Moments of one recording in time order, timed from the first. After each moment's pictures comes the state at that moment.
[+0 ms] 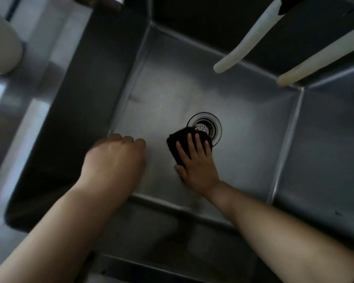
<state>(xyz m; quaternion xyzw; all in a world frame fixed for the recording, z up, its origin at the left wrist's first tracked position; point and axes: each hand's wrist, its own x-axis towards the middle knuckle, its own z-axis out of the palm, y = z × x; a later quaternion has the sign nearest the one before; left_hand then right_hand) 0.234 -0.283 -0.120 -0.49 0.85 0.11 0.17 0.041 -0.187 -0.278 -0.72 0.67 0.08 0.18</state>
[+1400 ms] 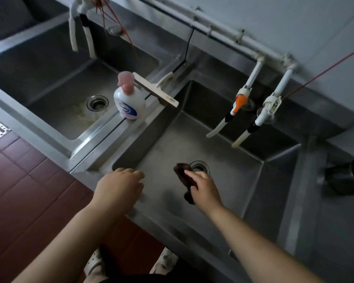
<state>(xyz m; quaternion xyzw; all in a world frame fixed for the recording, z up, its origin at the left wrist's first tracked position) 0.310 -0.156 0.062 -0.59 0.79 0.16 0.06 0.070 -0.141 -0.007 -0.62 0.69 -0.12 0.33</state>
